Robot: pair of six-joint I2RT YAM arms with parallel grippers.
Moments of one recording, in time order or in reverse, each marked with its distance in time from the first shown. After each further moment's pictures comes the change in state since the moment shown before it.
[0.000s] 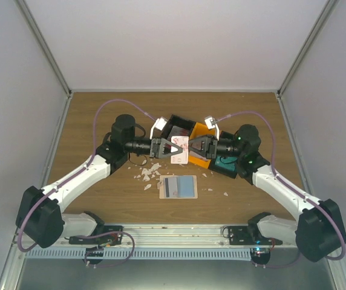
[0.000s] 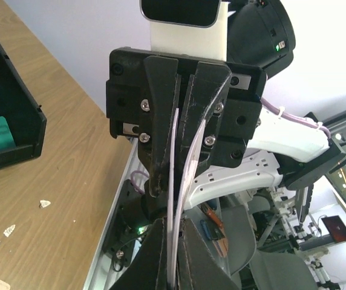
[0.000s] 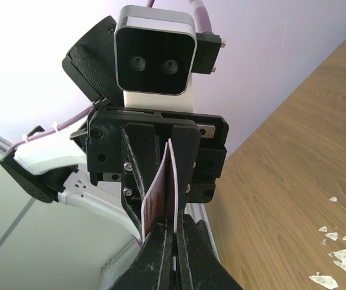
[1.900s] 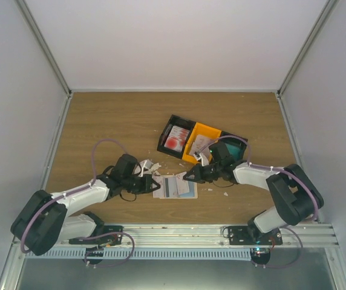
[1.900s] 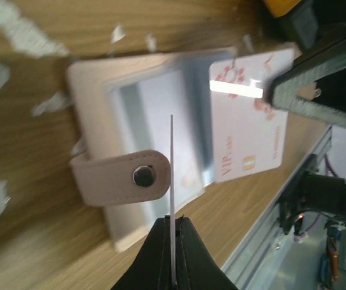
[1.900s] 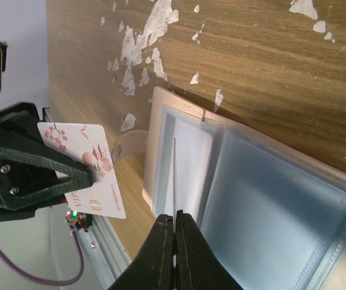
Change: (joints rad) left arm -0.013 -0.053 -0.472 -0.192 -0.449 0.056; right arm 0.055 0.334 -0.111 -0.500 0.259 -0.243
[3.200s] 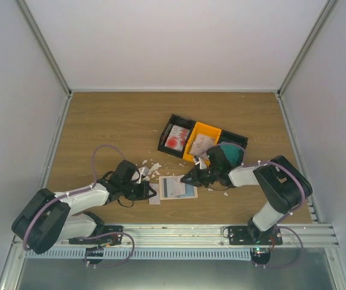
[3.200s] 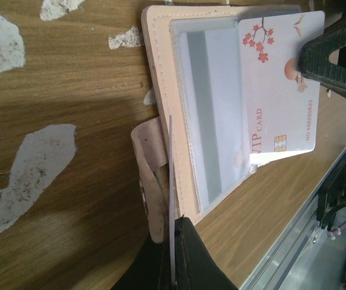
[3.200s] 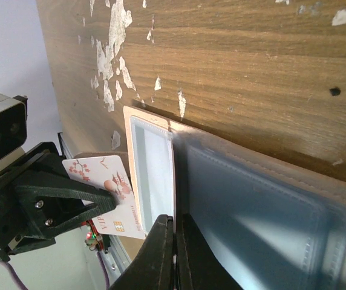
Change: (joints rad) left arm -0.006 -0.012 -0.113 -0.002 -0.056 0.019; right arm 0.030 0.145 -0.074 0.278 0.007 0.248
